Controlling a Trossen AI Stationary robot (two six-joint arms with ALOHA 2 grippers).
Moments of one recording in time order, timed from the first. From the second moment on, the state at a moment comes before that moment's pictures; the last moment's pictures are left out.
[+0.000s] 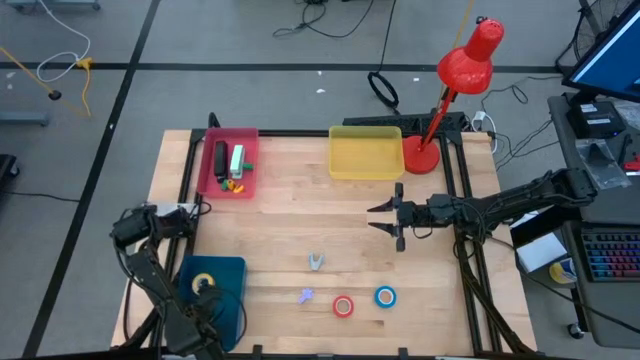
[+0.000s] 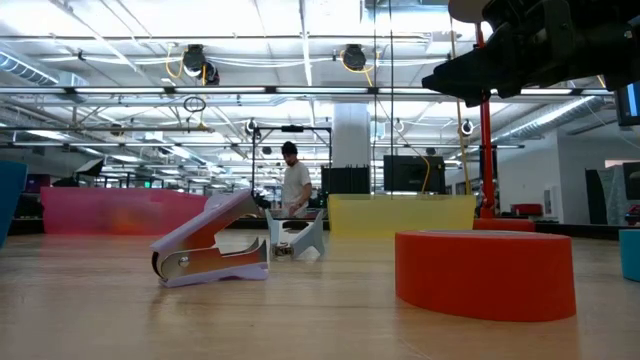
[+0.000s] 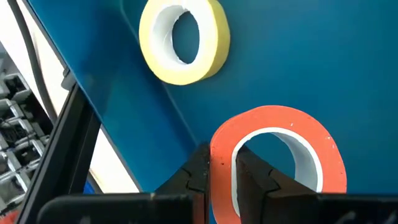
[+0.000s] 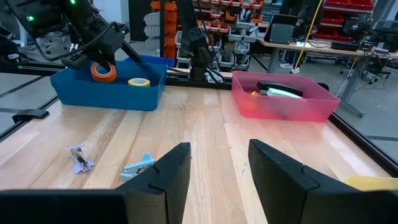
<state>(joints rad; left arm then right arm) -1.05 1.92 1.38 -1.42 0.23 -2.01 0.12 0.99 0.28 0.59 0.15 -0.06</state>
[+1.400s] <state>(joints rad) -1.04 1.56 1.31 -1.39 -0.33 -2.04 0.39 1.00 0.48 -0.03 0.09 0.02</state>
